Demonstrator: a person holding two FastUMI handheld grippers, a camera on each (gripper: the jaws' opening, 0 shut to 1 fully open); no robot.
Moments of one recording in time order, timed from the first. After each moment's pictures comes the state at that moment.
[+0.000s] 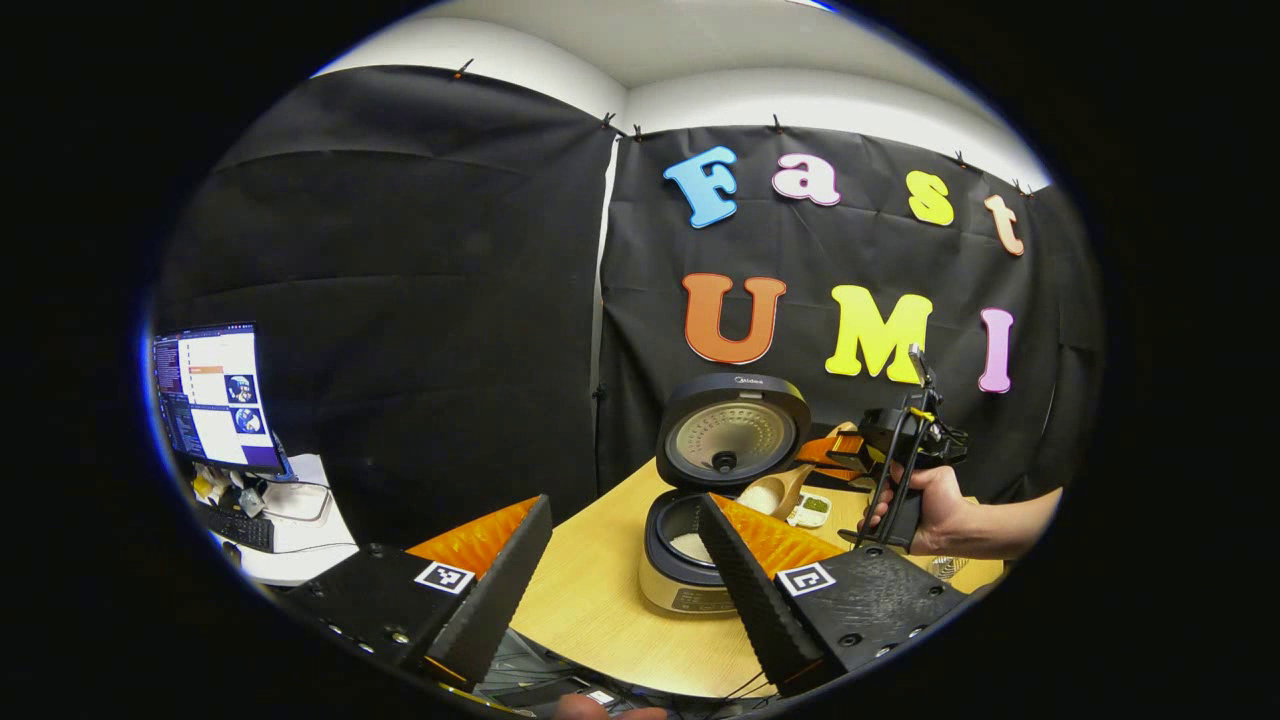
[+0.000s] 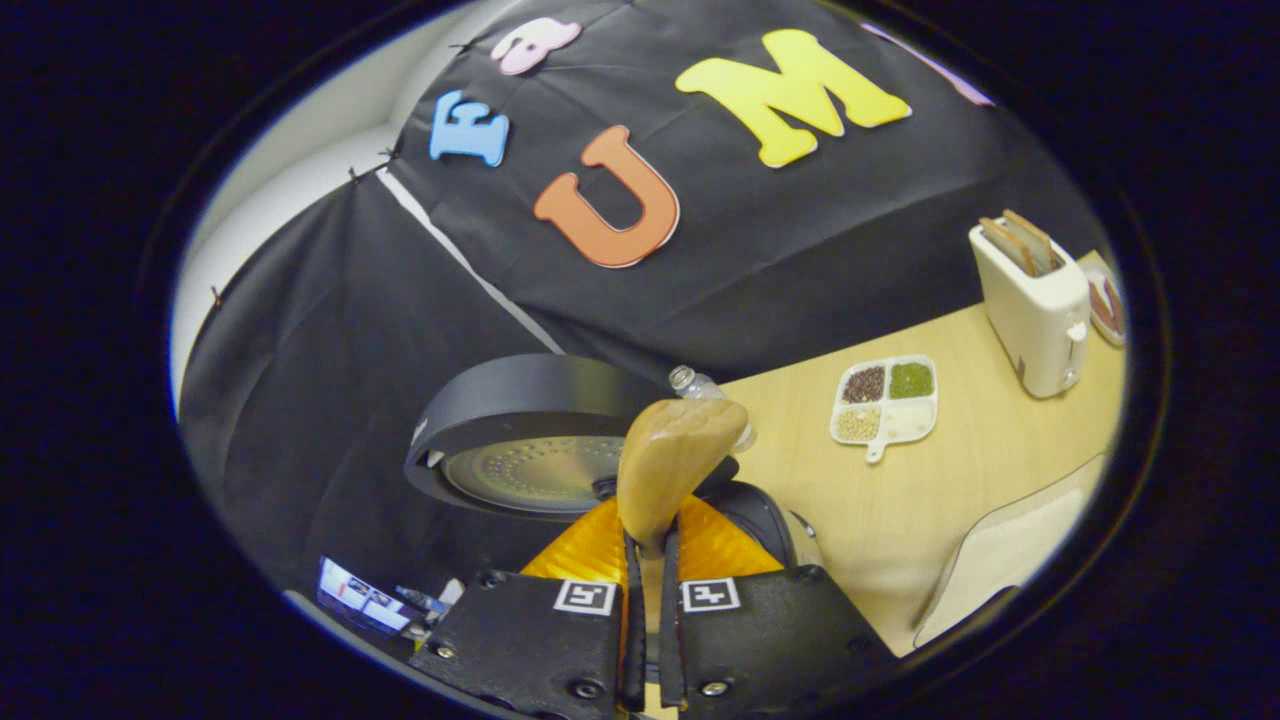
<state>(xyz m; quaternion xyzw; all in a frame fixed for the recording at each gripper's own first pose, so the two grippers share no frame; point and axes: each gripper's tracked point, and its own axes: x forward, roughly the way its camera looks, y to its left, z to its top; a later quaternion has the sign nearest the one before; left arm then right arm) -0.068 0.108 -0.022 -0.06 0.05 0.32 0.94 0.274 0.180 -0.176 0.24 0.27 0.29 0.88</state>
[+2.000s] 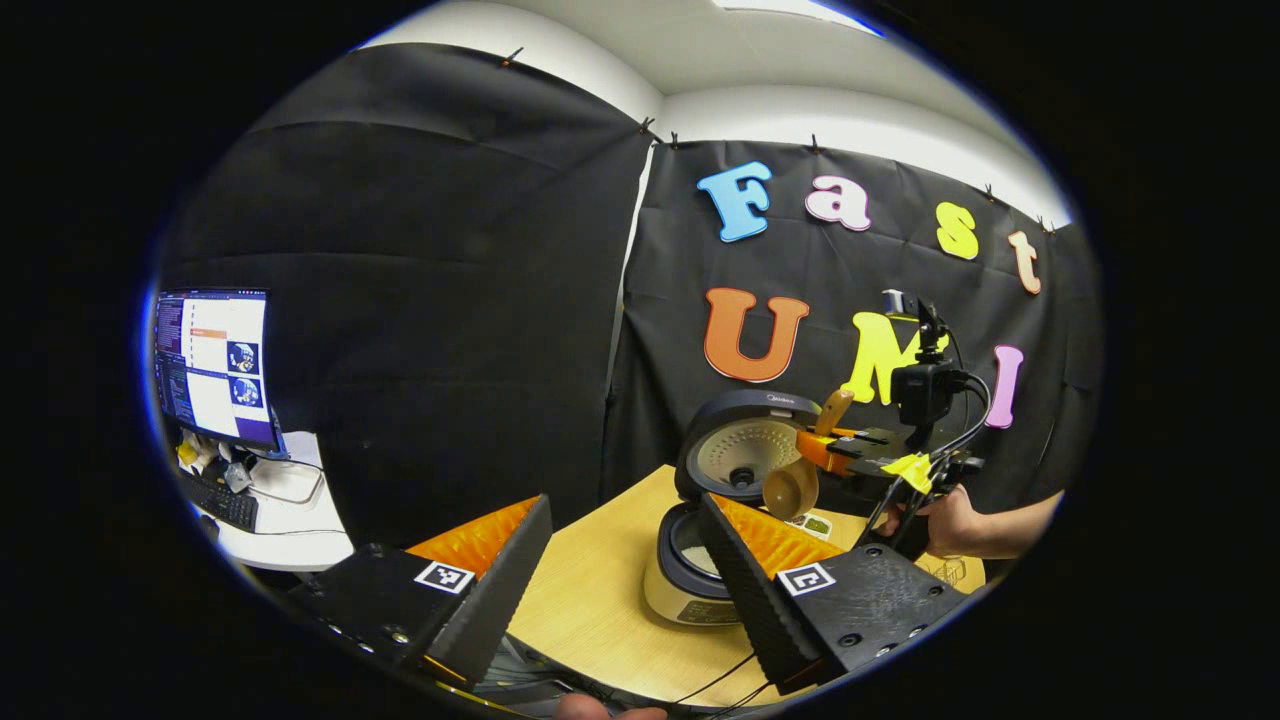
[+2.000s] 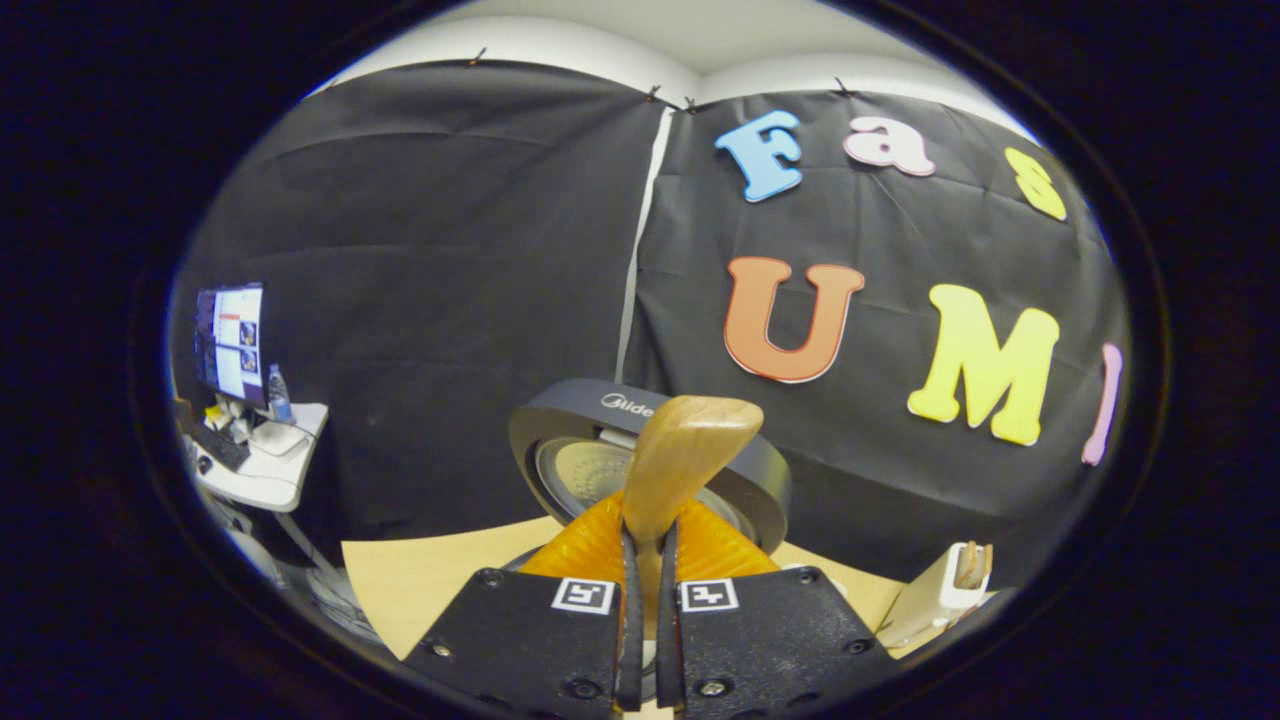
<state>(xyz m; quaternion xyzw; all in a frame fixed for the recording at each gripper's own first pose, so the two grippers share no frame) -0.072 0.136 -0.021 -0.10 0.02 0.32 0.94 0.240 0.230 -0.106 -0.09 0.08 0.36 0.93</state>
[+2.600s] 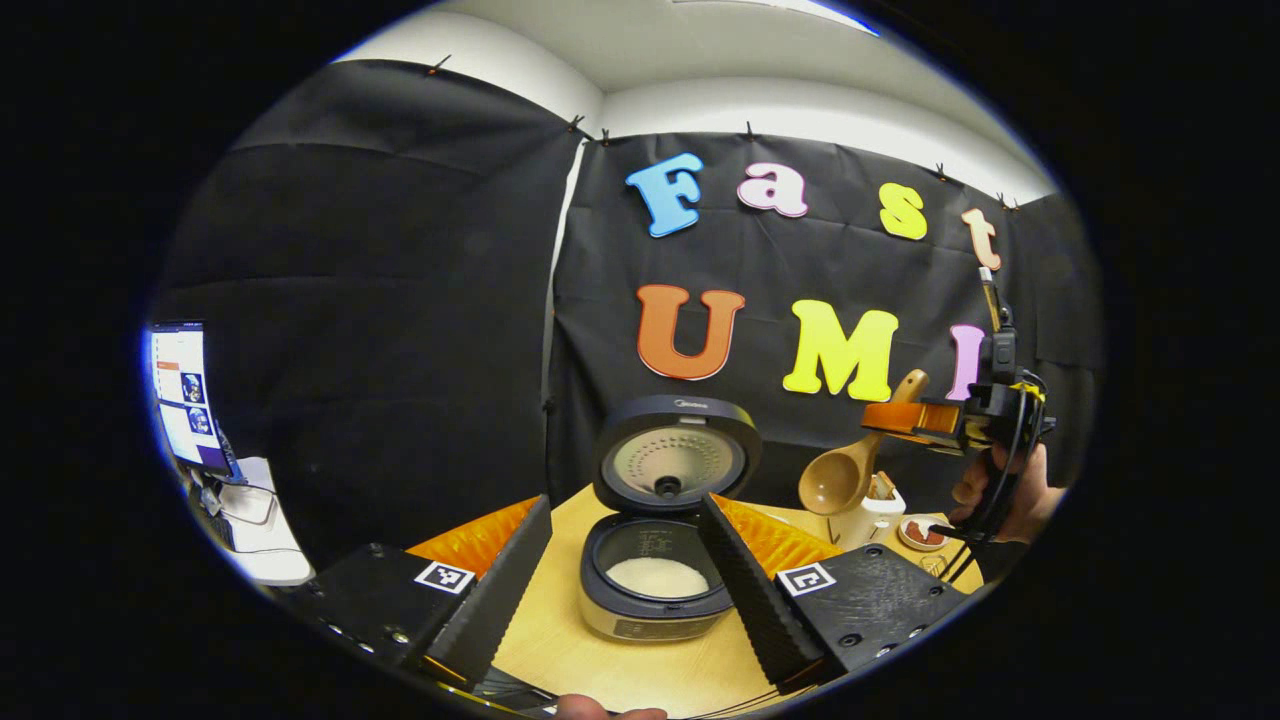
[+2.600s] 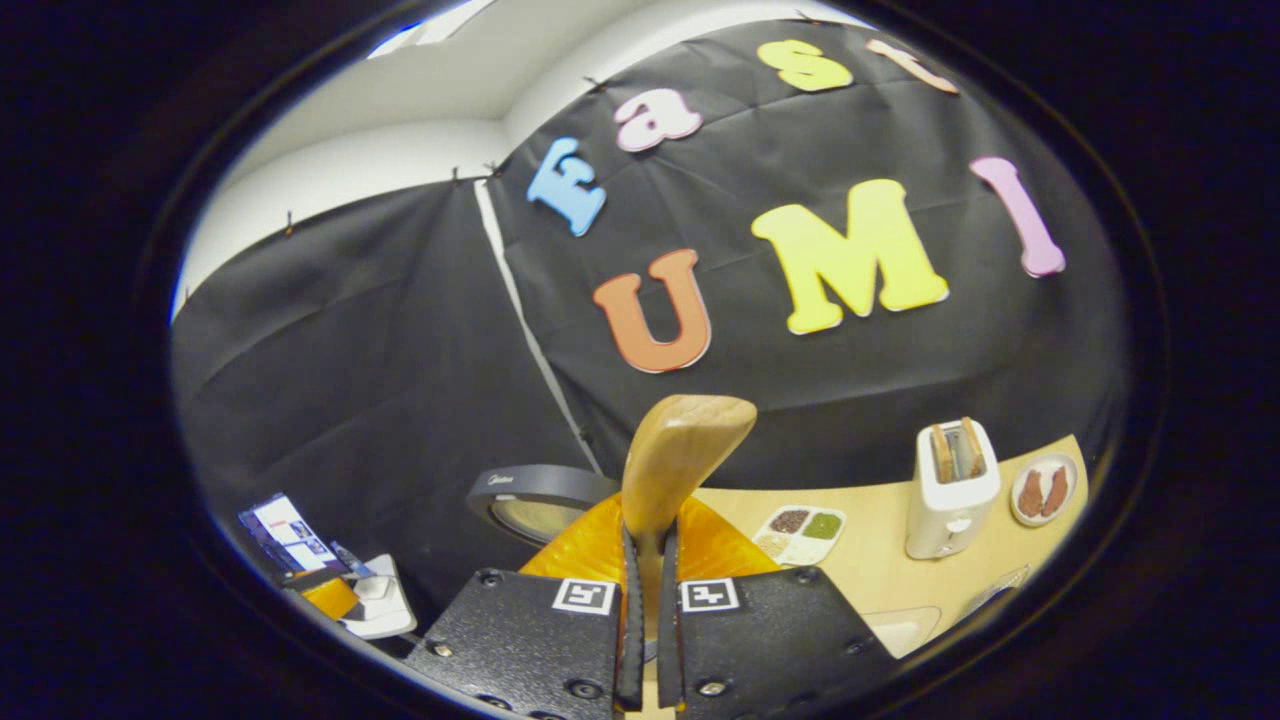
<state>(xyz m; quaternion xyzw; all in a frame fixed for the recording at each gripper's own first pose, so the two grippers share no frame) 0.016 0.077 0.001 -0.06 0.02 0.25 0.97 0.243 0.021 -0.046 0.18 0.14 0.28 0.93</state>
